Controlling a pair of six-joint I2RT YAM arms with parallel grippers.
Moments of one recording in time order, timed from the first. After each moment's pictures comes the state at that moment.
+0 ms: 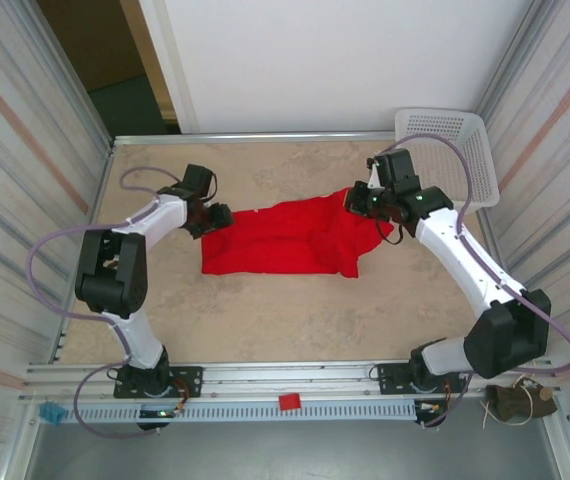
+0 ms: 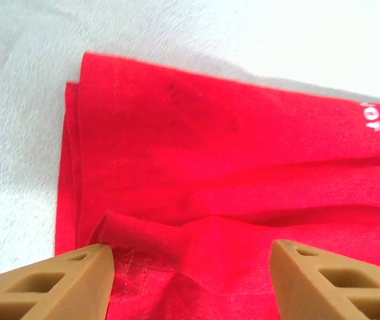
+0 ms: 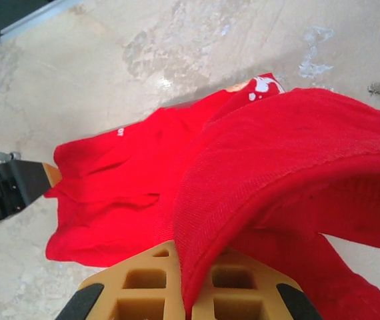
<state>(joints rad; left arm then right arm) -0.24 1.79 1.23 -0.59 0.07 -0.52 0.38 1.39 1.26 -0.66 -0.15 0.58</state>
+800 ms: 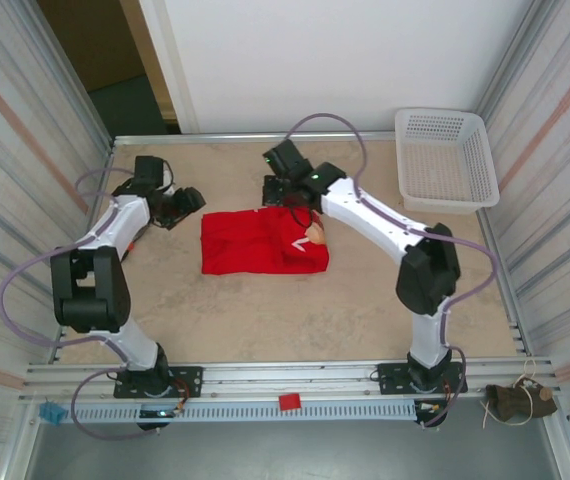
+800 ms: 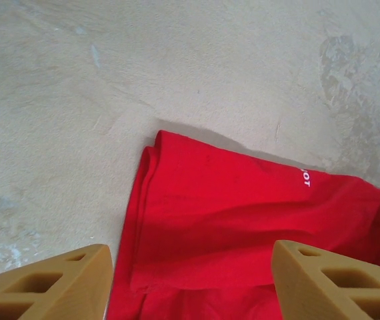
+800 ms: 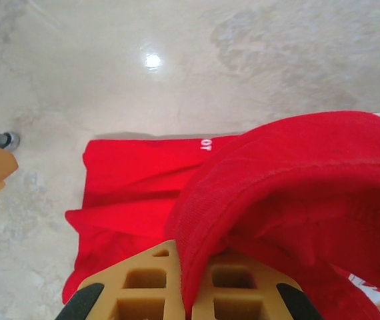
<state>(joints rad) 0.00 1.64 1.20 -0.57 0.29 -0.52 0.77 1.96 1.84 -0.73 0.13 0.65</state>
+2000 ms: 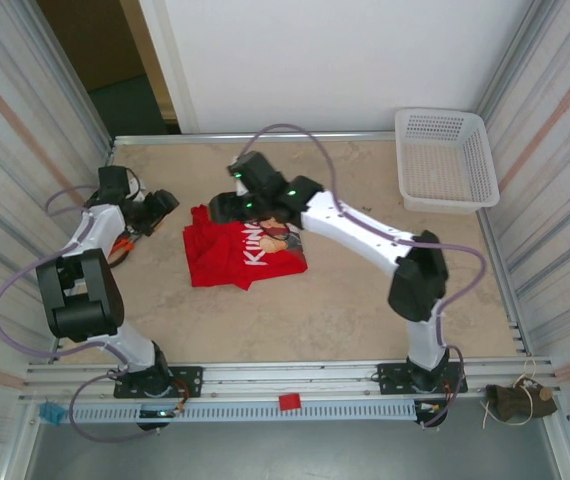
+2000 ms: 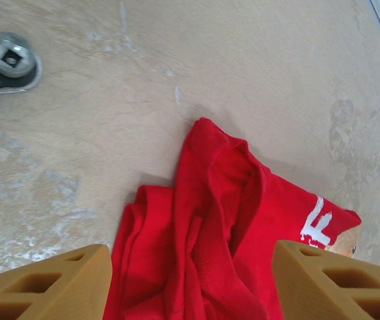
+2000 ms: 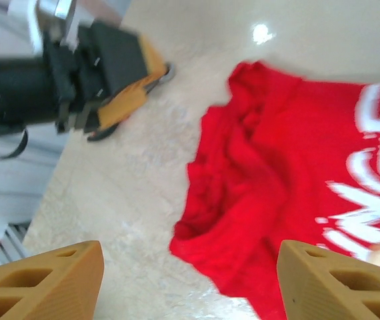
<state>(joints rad) 0.17 1.61 1.13 -0.52 0.40 -0.53 0.88 1.92 1.81 -0.60 -0.10 0.63</state>
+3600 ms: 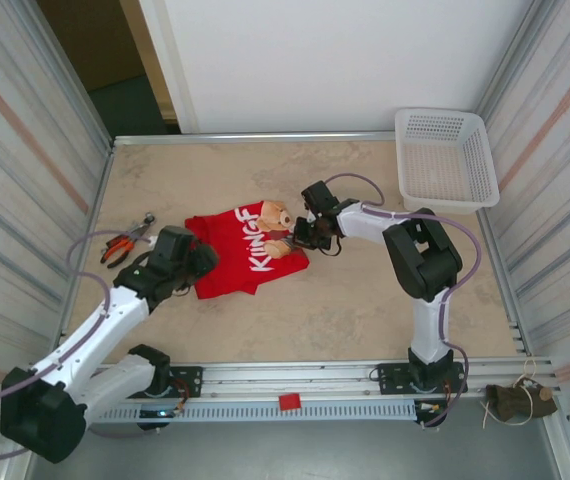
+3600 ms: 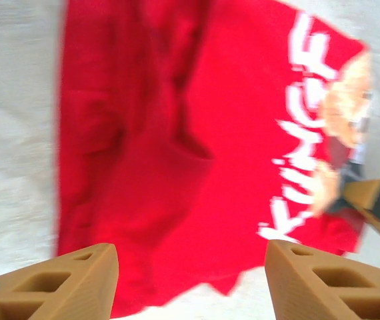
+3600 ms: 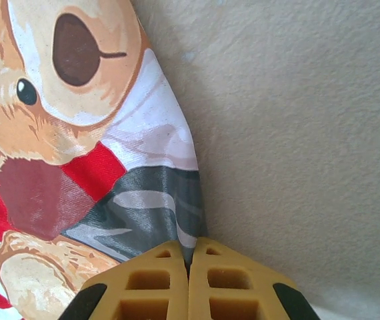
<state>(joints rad) -0.45 0.98 0.67 -0.57 -0.08 -0.95 0.57 1.98 1.27 -0.38 -0.25 0.73</state>
